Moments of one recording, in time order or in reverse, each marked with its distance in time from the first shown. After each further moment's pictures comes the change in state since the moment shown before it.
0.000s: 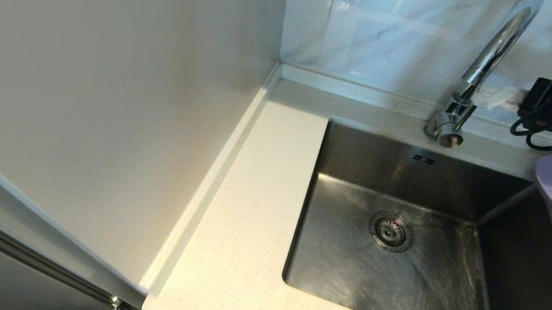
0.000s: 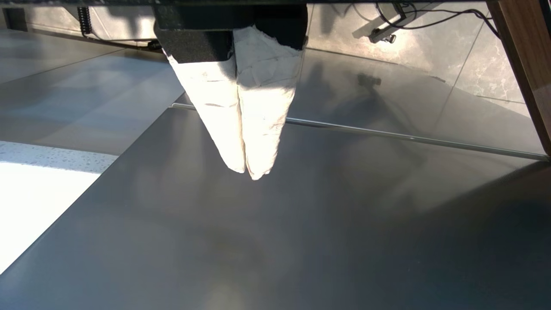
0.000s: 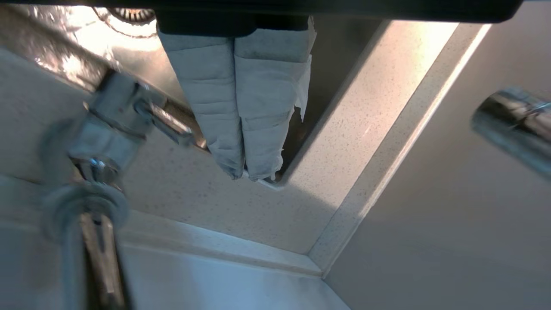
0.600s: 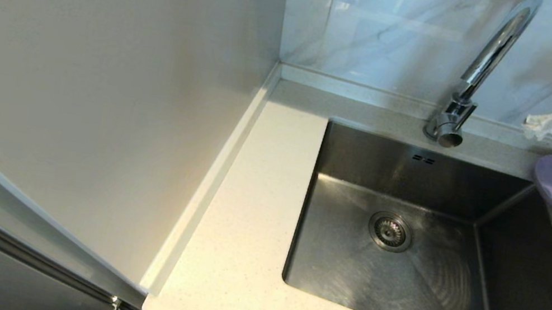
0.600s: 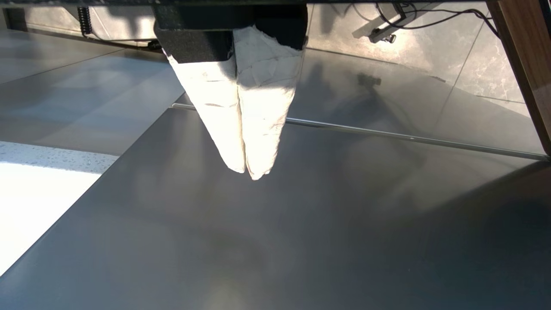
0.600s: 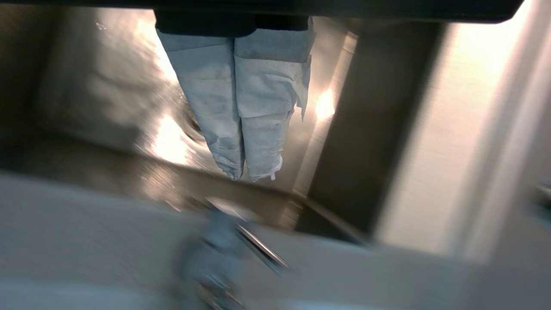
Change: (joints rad) left arm 0.000 0.000 0.000 0.000 -0.001 0.000; right arm -0.067 -0.236 0.133 0.437 -0.305 -0.252
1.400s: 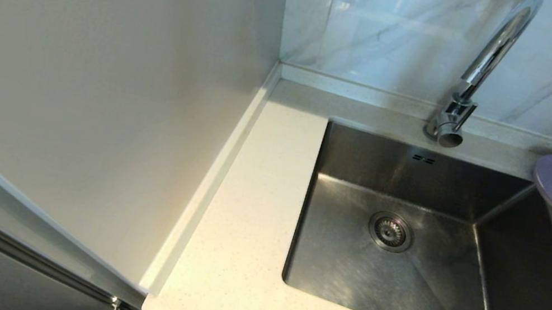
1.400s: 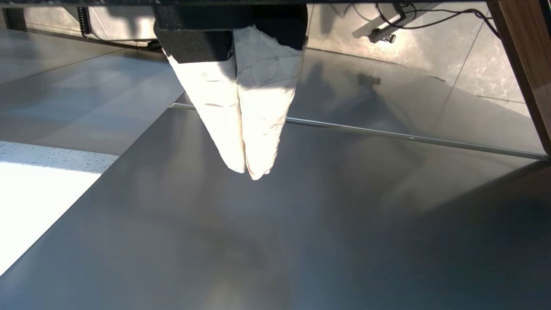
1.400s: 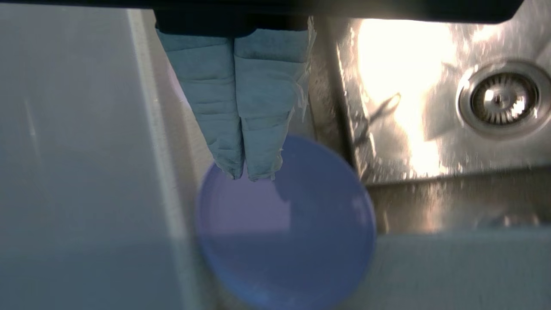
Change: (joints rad) left arm 0.000 0.000 0.000 0.000 0.000 0.000; right arm -0.118 -0.104 0.098 0.014 -0.762 -0.204
